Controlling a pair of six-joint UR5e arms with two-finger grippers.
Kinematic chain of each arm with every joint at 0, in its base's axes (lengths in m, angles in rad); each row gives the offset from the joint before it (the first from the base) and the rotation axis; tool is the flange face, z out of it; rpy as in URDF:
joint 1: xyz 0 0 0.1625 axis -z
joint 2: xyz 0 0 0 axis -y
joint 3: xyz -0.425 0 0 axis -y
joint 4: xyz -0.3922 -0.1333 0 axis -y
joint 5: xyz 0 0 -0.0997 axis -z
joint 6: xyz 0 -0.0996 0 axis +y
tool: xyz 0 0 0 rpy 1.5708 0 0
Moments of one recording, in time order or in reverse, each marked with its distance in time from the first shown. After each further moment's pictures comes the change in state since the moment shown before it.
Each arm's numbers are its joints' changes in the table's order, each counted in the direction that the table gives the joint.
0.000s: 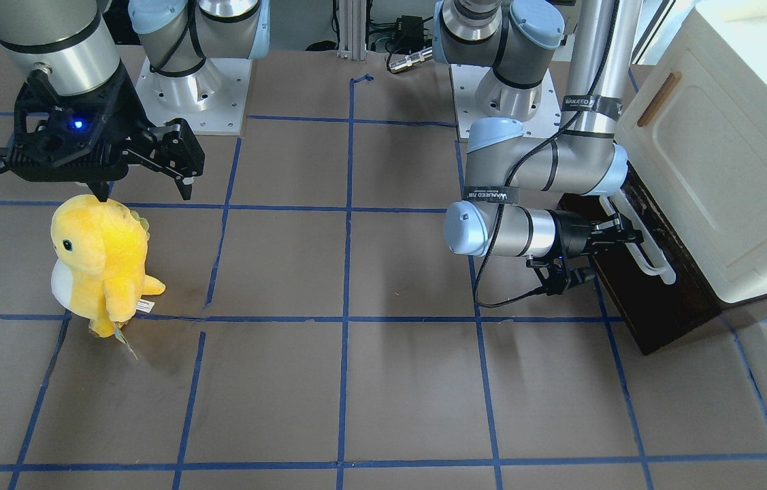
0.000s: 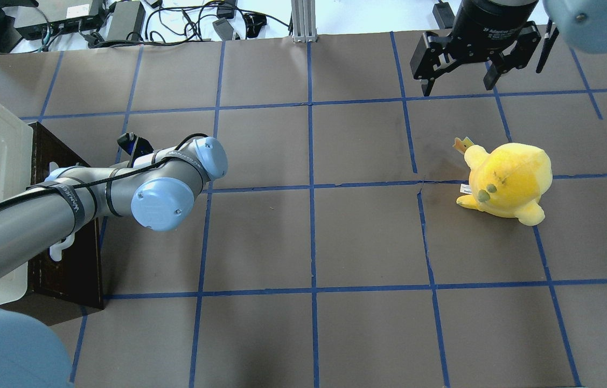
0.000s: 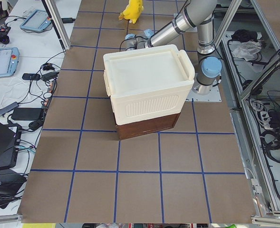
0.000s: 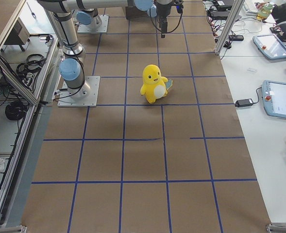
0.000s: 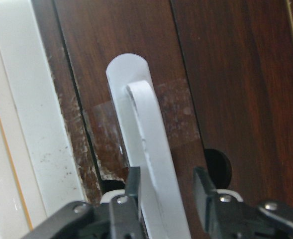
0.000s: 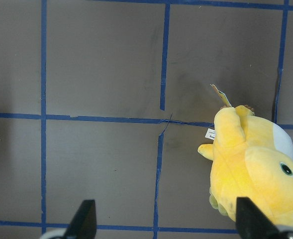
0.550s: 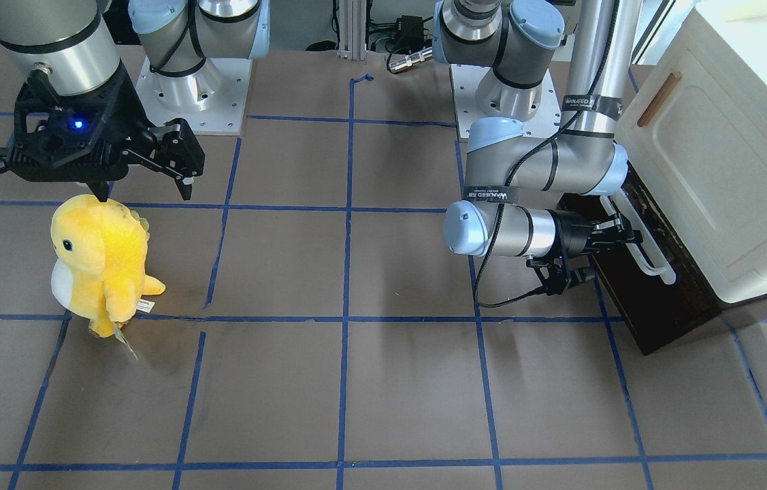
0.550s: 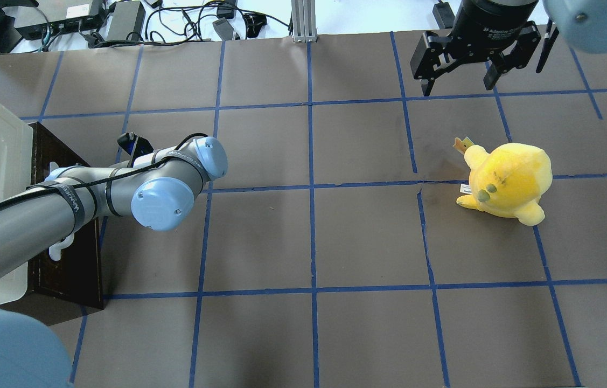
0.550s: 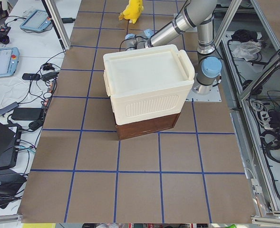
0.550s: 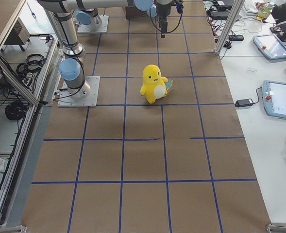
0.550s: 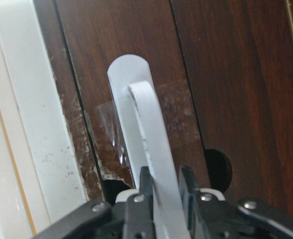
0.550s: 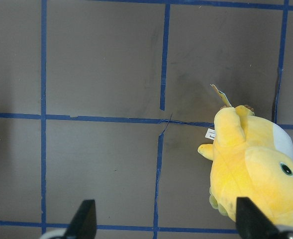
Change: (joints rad) left arm 0.000 0.000 0.001 0.000 0.000 0.000; right arm 0.000 0.000 0.000 0.000 0.000 0.000
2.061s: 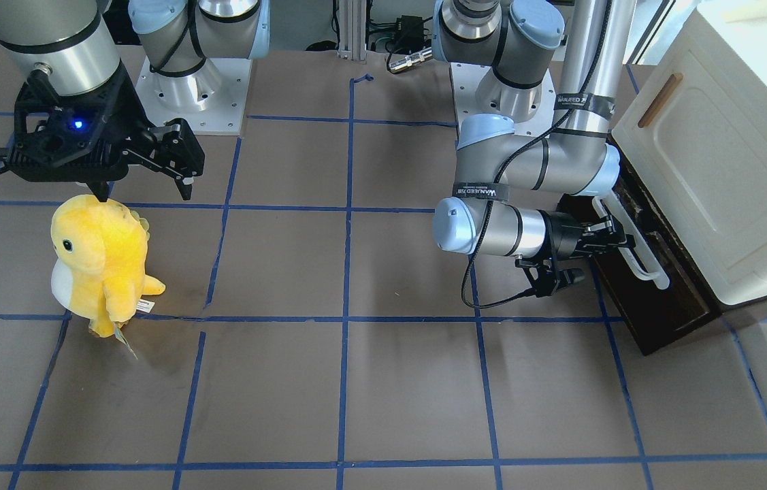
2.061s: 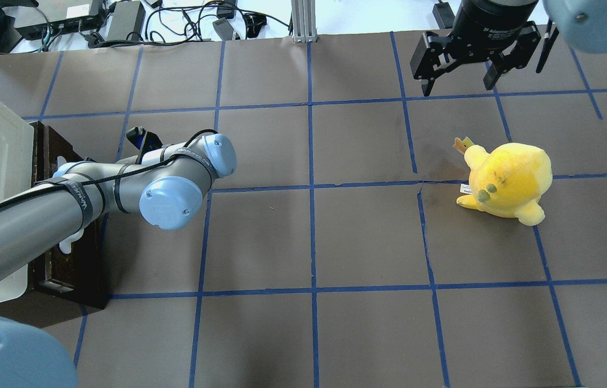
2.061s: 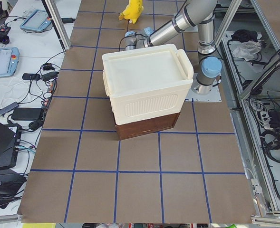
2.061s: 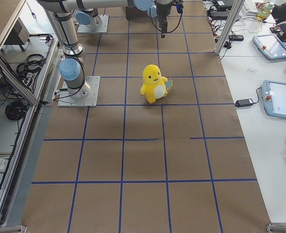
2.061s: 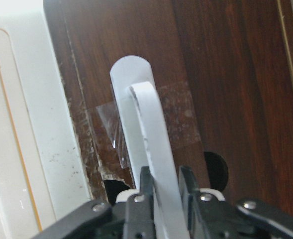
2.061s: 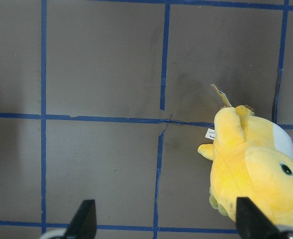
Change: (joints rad) left arm 0.042 -0.001 0.020 0.015 -0.007 -0.005; right arm 0.000 0.000 0.000 0.000 0.000 0.001
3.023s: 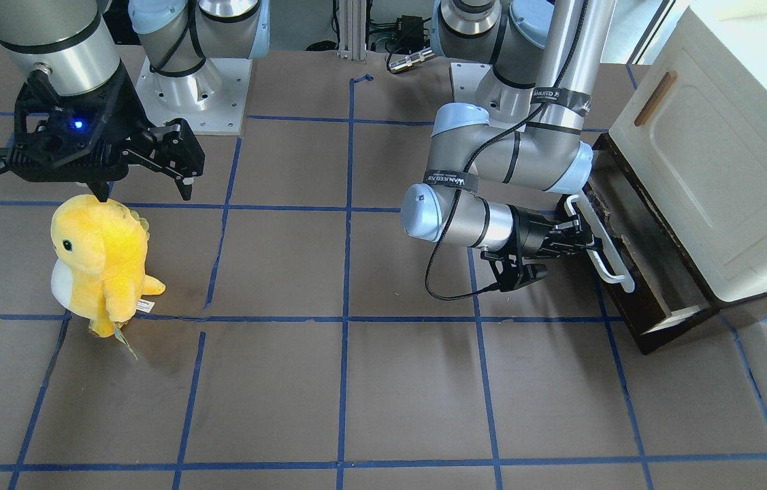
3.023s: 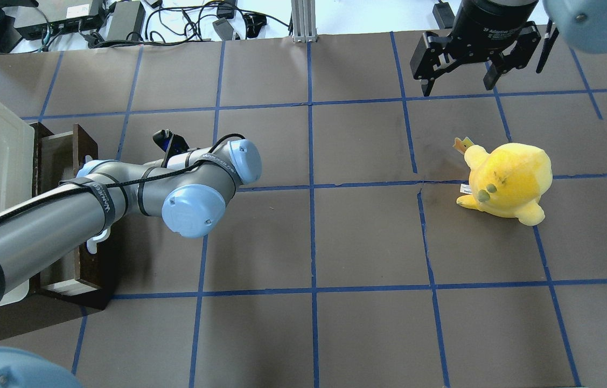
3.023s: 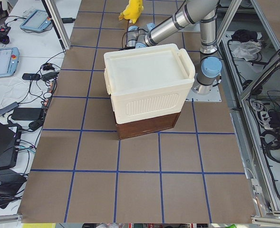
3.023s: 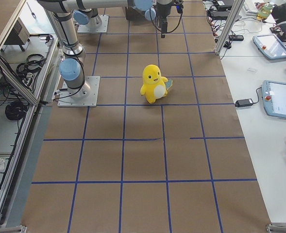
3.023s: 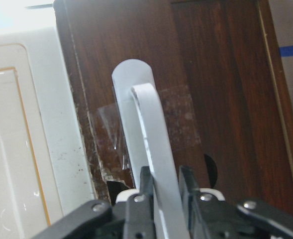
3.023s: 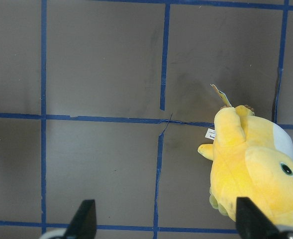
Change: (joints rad) left arm 0.091 0.002 0.016 -0.006 -0.065 0.007; right arm 0.000 0.000 0.000 0.000 0.000 -0.001
